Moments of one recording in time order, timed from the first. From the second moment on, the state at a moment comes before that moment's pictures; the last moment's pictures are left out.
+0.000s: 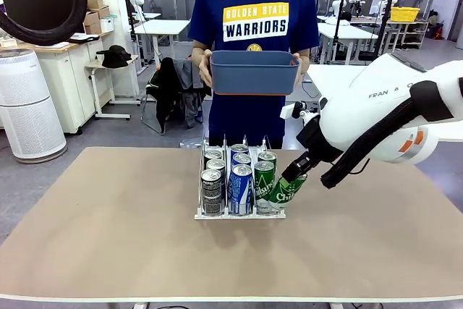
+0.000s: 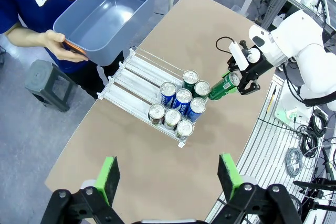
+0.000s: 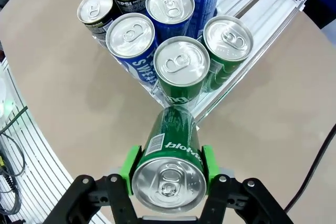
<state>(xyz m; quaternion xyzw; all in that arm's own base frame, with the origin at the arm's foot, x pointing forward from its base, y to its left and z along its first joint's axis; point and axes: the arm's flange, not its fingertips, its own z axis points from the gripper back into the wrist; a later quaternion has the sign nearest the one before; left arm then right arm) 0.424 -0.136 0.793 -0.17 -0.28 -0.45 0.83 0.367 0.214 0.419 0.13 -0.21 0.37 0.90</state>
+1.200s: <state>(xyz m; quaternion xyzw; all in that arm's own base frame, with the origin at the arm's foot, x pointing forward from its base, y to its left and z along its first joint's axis) 0.424 -0.136 0.793 -0.17 -0.28 -0.45 0.83 0.367 0.229 0.419 0.17 -0.22 0.40 0.87</state>
